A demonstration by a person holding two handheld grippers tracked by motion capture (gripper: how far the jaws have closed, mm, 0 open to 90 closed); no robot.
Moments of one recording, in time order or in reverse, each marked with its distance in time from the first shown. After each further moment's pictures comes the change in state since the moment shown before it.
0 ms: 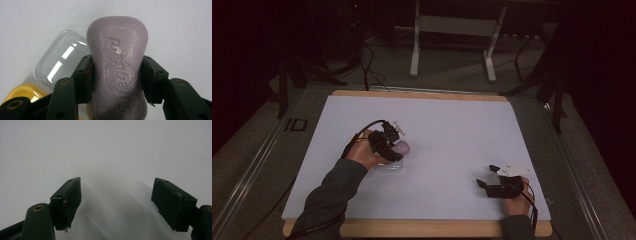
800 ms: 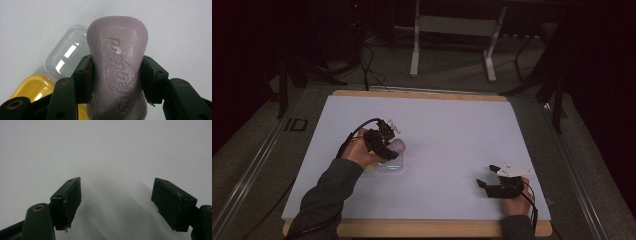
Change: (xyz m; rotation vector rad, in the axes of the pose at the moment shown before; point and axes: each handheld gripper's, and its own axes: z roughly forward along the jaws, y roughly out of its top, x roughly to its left) left arm 0.006 -0.007 -0.007 -0.004 0.020 -0.023; right arm 0.001 0.000 -0.001 -0.006 -0.007 -0.002
